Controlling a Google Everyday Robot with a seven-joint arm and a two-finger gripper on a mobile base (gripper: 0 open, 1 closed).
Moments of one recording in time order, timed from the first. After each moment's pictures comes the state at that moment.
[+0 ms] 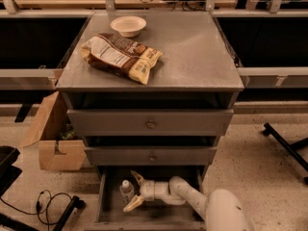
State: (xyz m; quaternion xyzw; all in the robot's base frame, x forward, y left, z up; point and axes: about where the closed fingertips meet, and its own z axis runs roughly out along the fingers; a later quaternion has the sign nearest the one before) arm 0.577 0.127 0.208 -0.49 0.57 0.45 0.48
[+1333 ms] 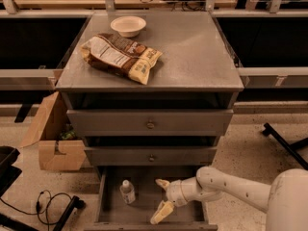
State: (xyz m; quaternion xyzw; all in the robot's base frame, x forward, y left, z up) arm 0.475 -0.005 0.329 -0.51 0.69 0.42 0.28
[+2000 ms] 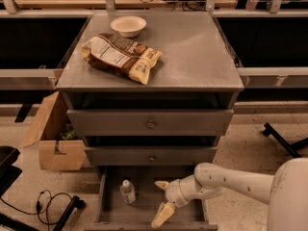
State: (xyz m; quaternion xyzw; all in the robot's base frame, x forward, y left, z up) arm 0.456 -0.007 0.356 -0.55 0.70 0.39 0.24
